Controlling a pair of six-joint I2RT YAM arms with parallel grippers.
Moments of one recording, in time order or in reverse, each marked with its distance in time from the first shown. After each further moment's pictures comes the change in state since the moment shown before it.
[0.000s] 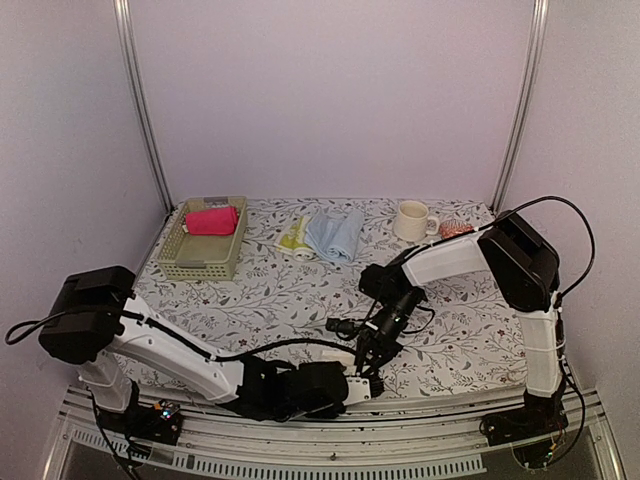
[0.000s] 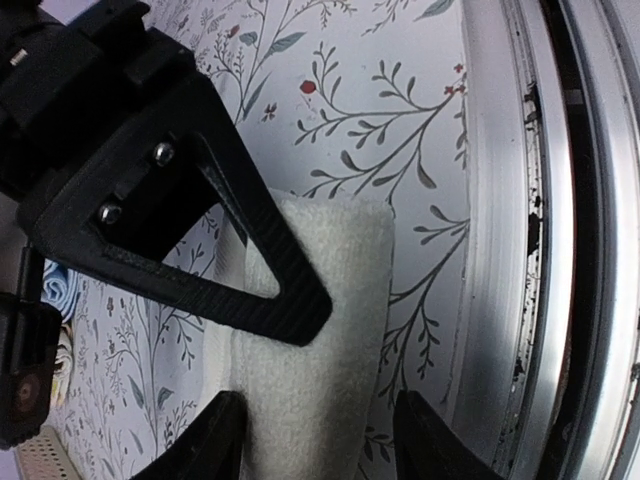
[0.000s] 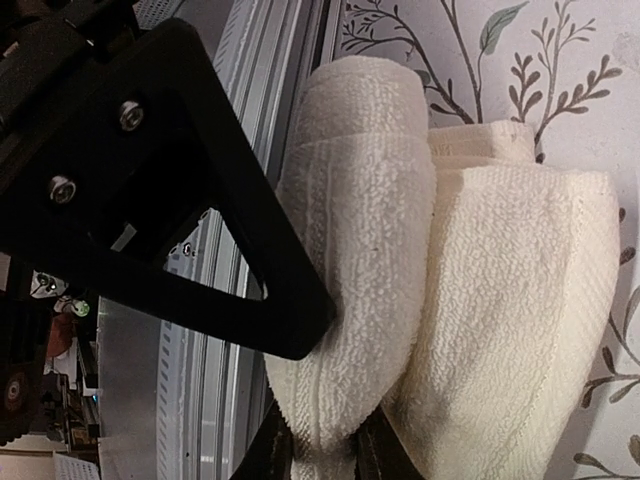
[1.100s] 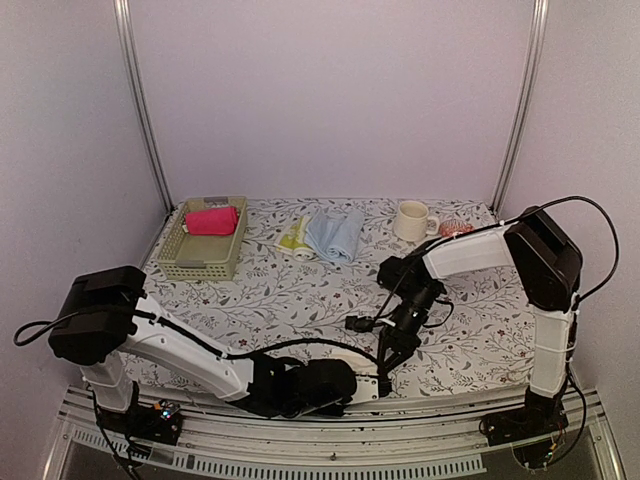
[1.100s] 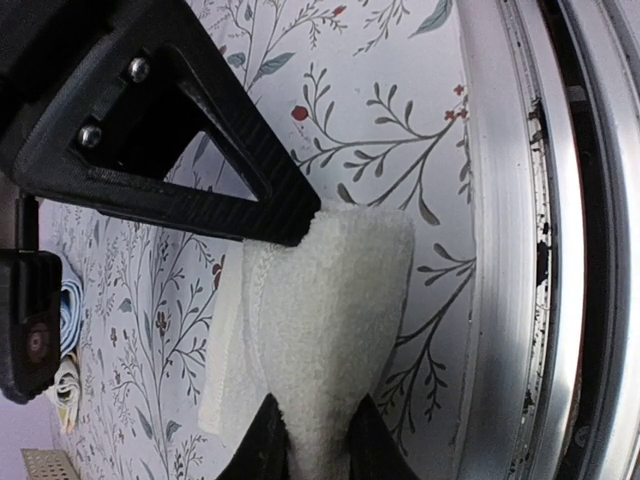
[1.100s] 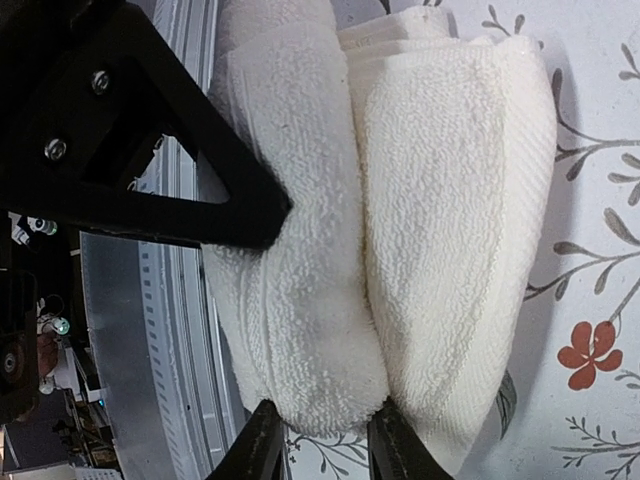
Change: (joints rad) left arm 0.024 0.053 0.051 0.018 0.025 0.090; right arm -0.069 -0.135 -0.095 -0.032 0.161 0.096
